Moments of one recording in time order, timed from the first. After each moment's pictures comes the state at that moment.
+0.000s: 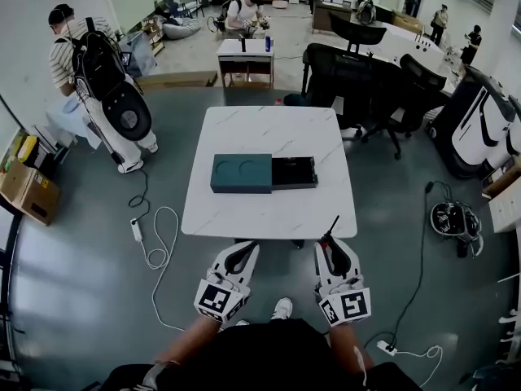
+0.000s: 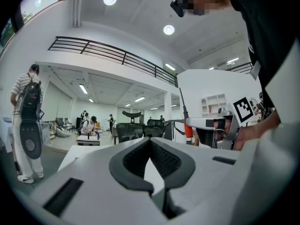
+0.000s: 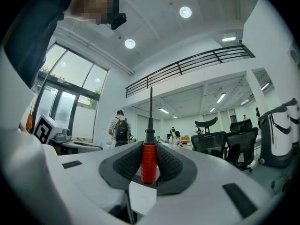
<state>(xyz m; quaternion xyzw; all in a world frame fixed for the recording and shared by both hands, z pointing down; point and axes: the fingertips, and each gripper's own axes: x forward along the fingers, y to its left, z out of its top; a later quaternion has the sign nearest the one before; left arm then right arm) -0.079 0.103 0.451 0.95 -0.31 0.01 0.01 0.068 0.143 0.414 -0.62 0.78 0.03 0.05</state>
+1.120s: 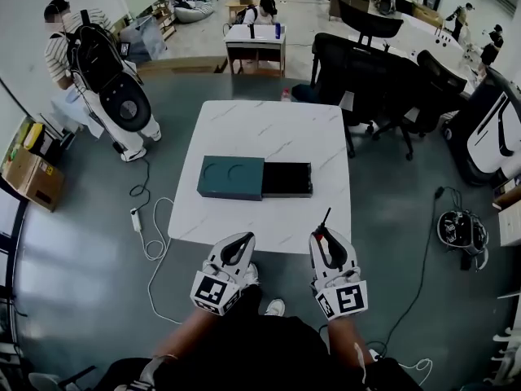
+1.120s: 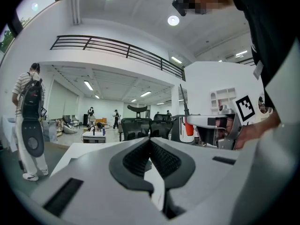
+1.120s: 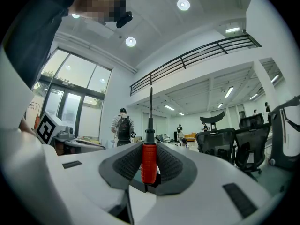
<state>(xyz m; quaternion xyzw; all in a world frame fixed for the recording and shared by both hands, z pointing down) -0.005 0.026 0.464 0.93 -0.35 0.04 0.02 0.139 0.056 0.428 -0.58 0.81 0.02 0.04</state>
